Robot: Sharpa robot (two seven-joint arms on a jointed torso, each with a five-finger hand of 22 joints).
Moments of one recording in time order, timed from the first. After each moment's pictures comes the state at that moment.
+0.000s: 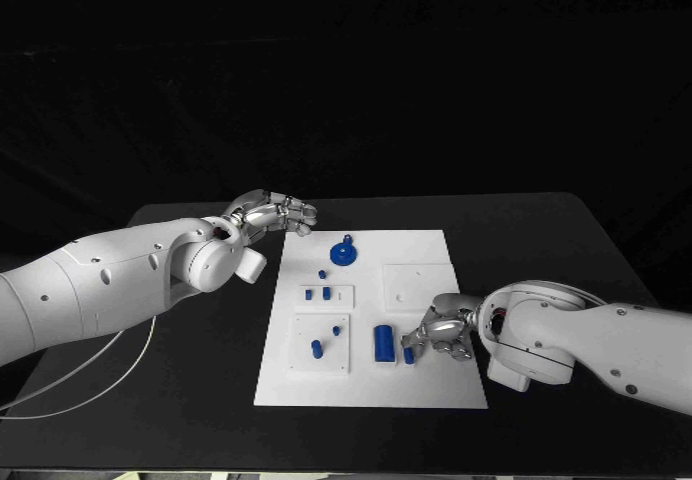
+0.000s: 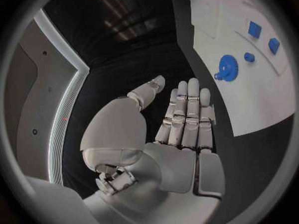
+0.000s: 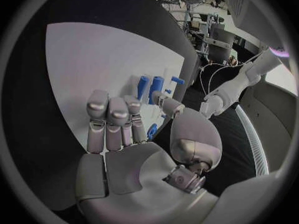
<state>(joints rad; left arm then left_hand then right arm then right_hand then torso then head) 1.27 -0.78 -0.12 1.25 -0.18 -0.13 0.23 1.10 -0.11 0.58 -0.22 0.08 0.87 0.17 0.28 0.50 1.20 0.12 0.07 0.21 0.98 0.09 0.52 0.47 0.03 0.66 -0.01 0.58 1.24 1.27 -0.83 -0.24 1.71 -0.93 -0.06 -0.54 0.68 -0.18 0.79 -0.08 0.05 1.09 0.08 0.25 0.56 1.21 -0.04 1.06 1.16 1.32 -0.14 1.22 1.02 0.21 1.24 -0.06 1.07 1.31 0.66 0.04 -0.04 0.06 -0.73</state>
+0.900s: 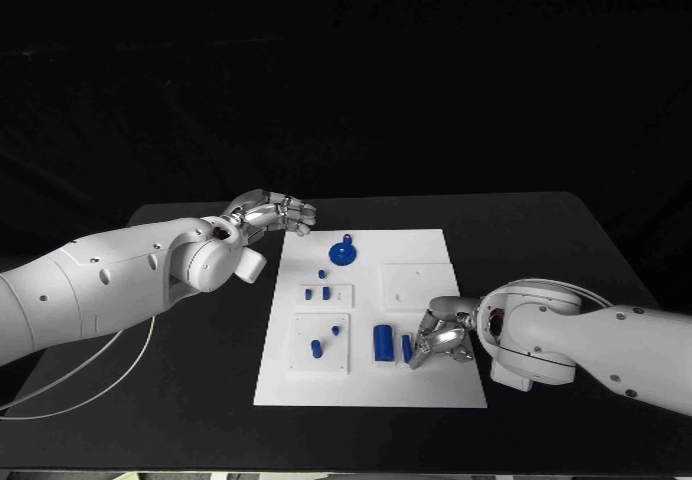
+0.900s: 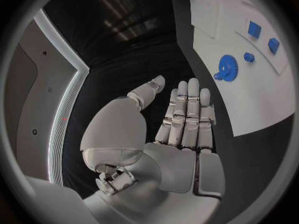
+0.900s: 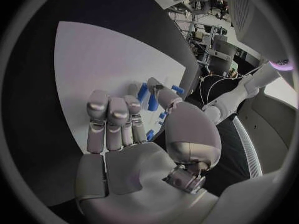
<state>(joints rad) 1.27 -0.78 -0.12 1.25 -0.18 -0.13 0.23 1.10 -0.11 0.58 -0.22 0.08 0.87 0.17 0.28 0.50 1.20 0.12 0.07 0.21 0.98 0.09 0.52 0.47 0.03 0.66 -0.01 0.58 1.24 1.27 -0.83 -0.24 1.72 -1.02 0.02 -0.52 0.89 -0.17 0.63 -0.28 0.10 1.09 0.07 0.26 0.57 1.21 -0.04 1.05 1.17 1.32 -0.13 1.22 1.02 0.21 1.24 -0.07 1.08 1.31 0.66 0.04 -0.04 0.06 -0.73</state>
